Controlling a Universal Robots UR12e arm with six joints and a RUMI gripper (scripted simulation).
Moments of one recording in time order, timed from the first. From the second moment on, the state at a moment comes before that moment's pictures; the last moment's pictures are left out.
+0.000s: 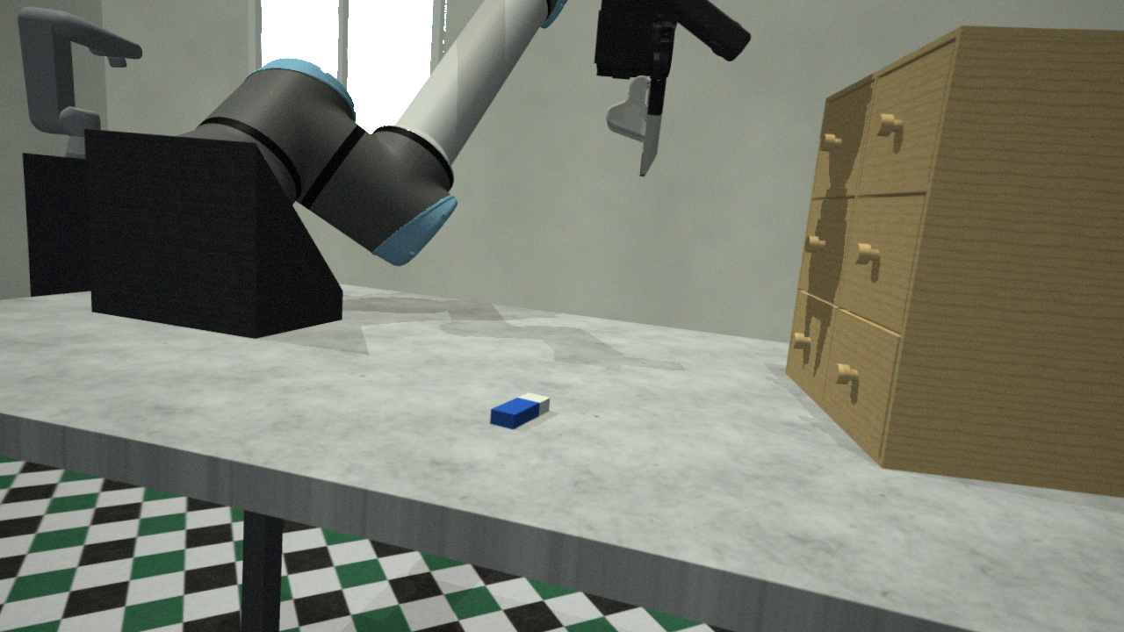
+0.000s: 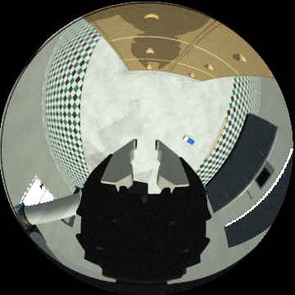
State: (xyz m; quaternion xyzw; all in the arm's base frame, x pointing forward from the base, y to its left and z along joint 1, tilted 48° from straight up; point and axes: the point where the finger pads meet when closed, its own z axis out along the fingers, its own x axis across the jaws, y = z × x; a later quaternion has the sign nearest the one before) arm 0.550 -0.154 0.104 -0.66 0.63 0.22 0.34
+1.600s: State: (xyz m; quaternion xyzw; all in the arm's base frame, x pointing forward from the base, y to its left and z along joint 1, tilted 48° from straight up) arm 0.612 -0.107 0.072 -0.54 0.66 0.04 0.52
